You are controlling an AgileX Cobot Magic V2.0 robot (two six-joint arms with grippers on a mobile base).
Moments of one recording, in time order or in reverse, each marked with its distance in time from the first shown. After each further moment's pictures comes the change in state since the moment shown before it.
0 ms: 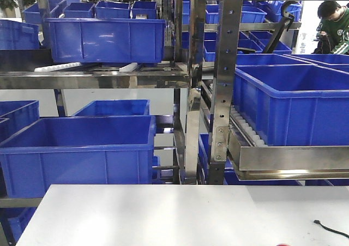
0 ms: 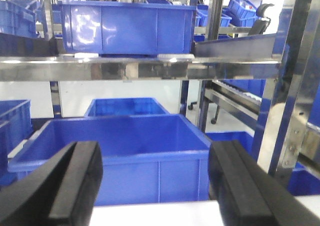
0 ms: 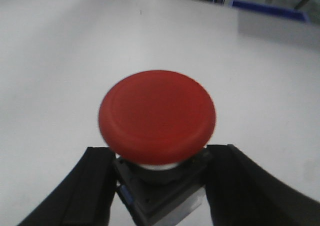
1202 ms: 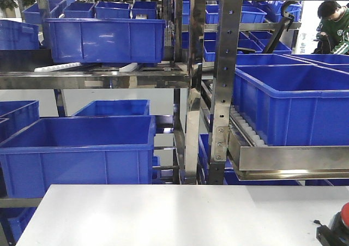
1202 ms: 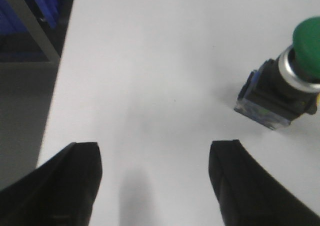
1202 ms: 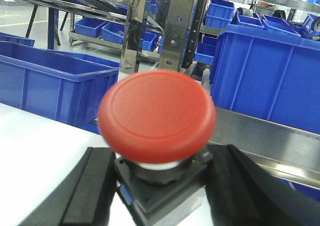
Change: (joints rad) left arm 0.000 0.662 0.451 -0.082 -0.334 0.020; right arm 0.000 -1.136 0.057 -0.225 0.706 0.324
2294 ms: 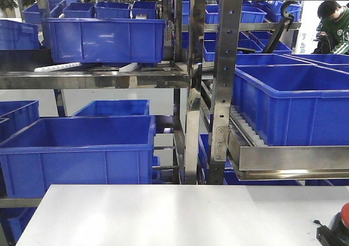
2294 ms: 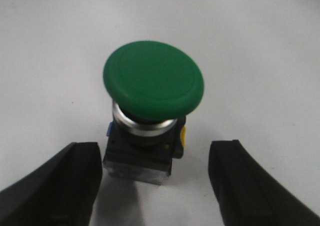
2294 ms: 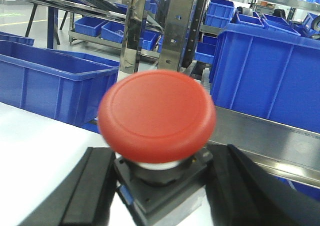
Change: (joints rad) left arm 0.000 0.371 -0.007 0.509 -0.615 -0.207; right arm 0.000 0.000 0.000 0.000 0.004 0.001
